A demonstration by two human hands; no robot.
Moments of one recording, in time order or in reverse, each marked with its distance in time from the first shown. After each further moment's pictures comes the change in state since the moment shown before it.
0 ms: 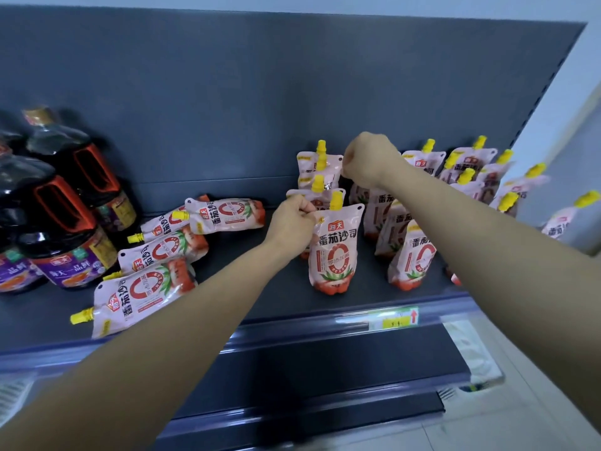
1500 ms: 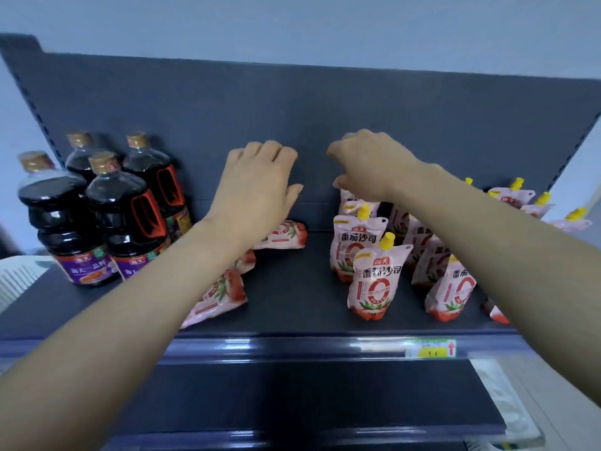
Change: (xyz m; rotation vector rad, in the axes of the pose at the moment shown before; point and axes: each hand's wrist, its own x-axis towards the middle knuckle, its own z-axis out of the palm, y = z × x) left_hand -0.059 0.058 -0.149 1.059 0.434 0.650; right_hand -0.049 -0.107 -0.054 -0.469 0.086 -0.492
